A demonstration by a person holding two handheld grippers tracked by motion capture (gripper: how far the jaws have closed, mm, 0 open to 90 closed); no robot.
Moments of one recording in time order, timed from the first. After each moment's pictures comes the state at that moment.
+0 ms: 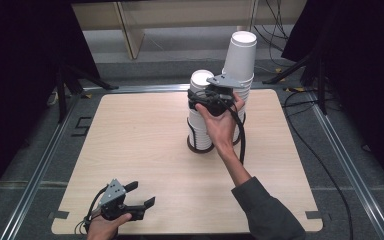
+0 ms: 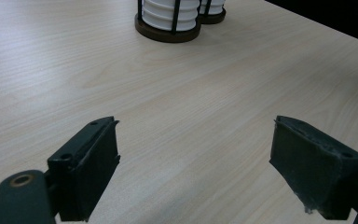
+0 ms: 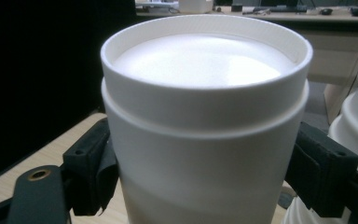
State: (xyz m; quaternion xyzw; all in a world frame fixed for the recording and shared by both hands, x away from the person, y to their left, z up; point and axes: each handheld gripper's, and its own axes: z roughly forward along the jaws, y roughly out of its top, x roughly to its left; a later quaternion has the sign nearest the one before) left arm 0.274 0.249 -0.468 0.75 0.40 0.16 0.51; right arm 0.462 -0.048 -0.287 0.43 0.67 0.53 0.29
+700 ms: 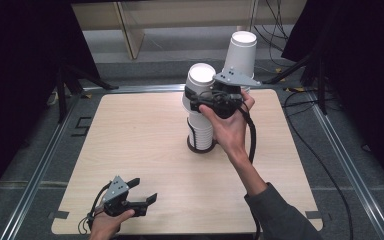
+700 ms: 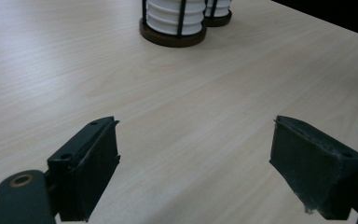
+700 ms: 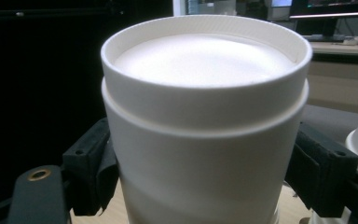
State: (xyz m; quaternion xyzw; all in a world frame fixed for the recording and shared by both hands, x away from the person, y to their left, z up) left arm 0.289 0.245 -0.468 0.75 0.39 0.18 0.50; right arm 0.416 -0.059 -0.248 0.37 0.68 0.58 0.26
